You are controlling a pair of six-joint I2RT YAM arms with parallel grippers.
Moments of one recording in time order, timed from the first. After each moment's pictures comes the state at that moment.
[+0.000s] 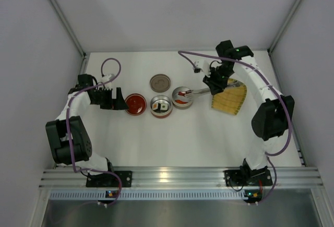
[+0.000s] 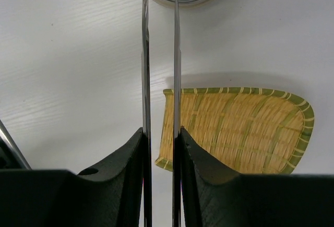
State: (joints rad) left arm 0.22 1.54 1.05 -0.68 0.72 0.28; right arm 0.30 1.81 1.80 -1.31 -0.39 -0.97
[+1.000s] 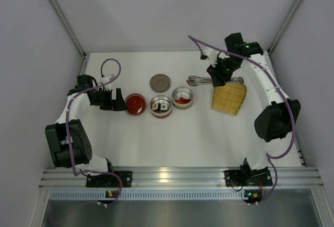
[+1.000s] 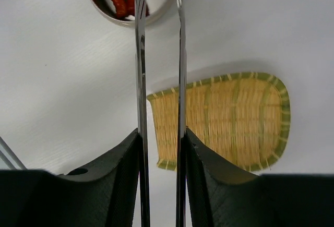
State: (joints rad) left arm 0.22 1.51 1.04 -0.69 0.72 0.29; right arm 0.27 1.84 1.88 -1.26 -0.39 -0.80
